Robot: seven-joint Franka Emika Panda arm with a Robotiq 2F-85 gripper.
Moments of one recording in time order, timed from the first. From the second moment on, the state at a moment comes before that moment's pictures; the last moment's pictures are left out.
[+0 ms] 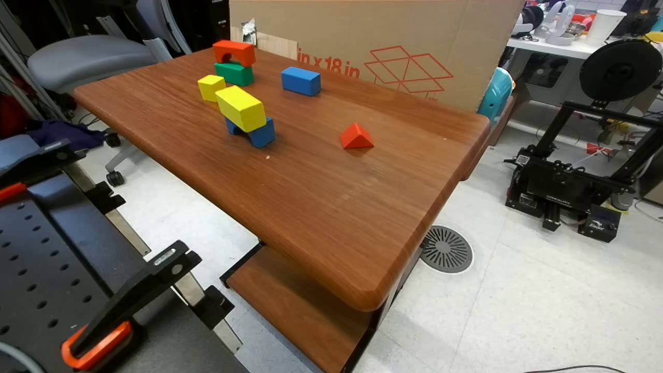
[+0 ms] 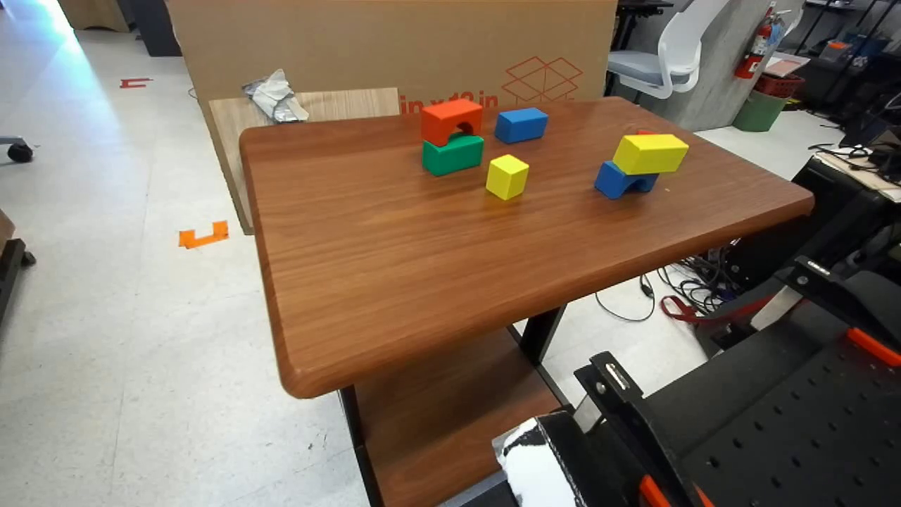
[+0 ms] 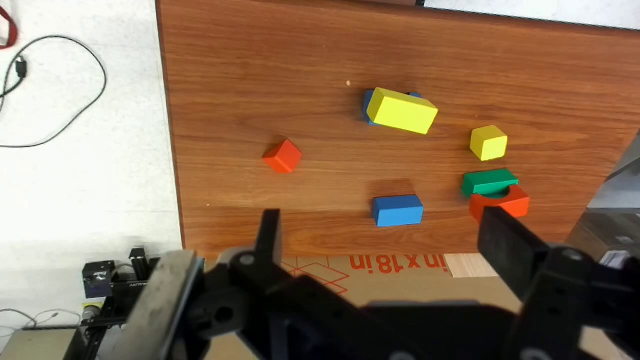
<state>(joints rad) 0.02 -0.29 -0.37 -2.47 0.15 2.37 -0.59</state>
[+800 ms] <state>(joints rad) 0.02 -0.22 -0.16 -2.47 0.13 2.39 -0.45</state>
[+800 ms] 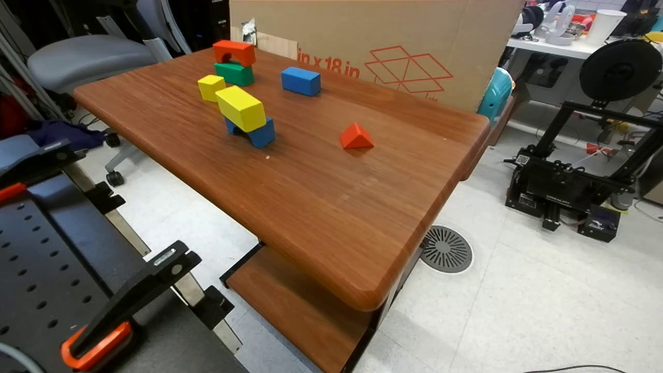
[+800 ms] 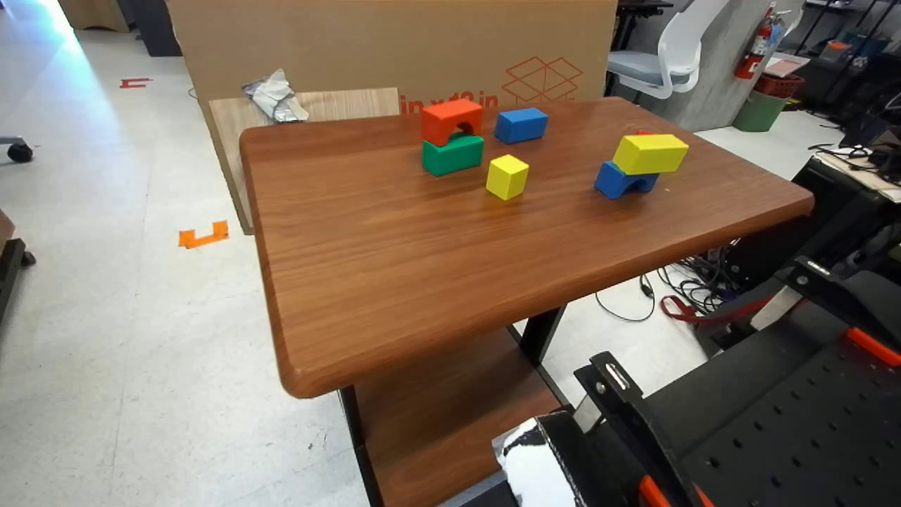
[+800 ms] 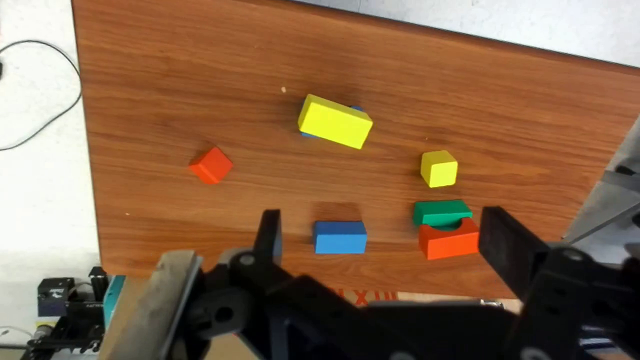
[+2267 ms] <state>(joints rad) 0.11 0.15 0.07 -2.48 -0.40 2.78 0.02</state>
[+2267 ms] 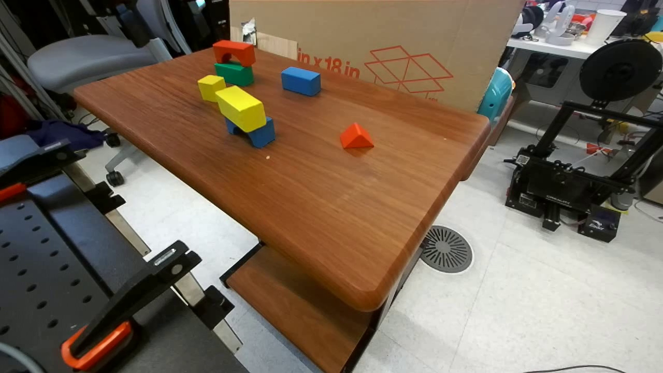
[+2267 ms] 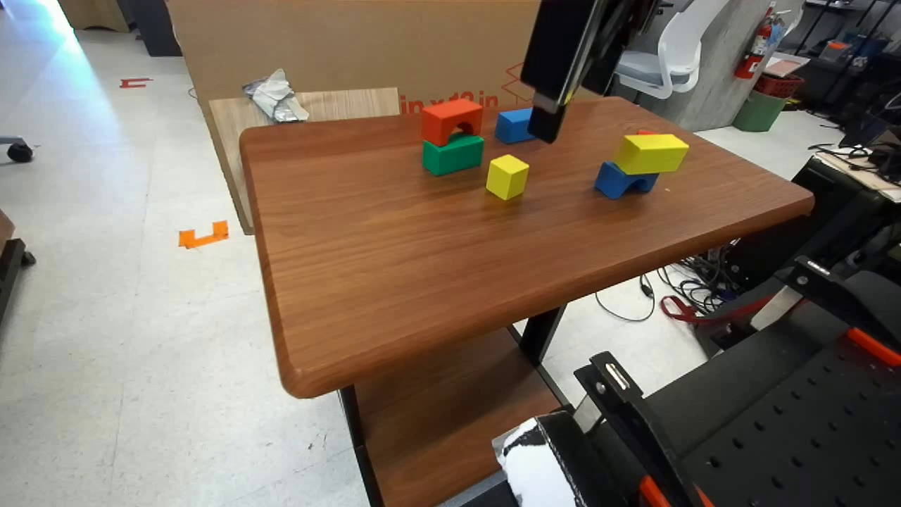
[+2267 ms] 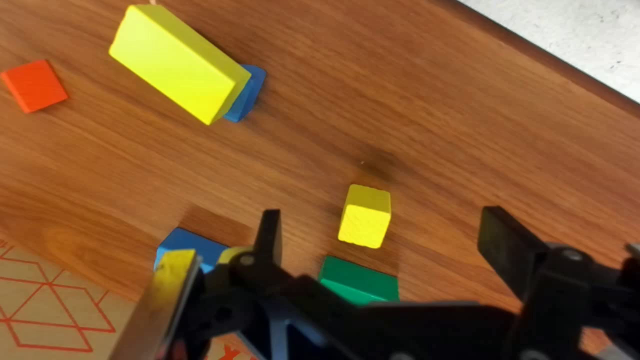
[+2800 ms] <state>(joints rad) 0.12 0.28 0.05 -2.39 -0.30 2.76 0.08</state>
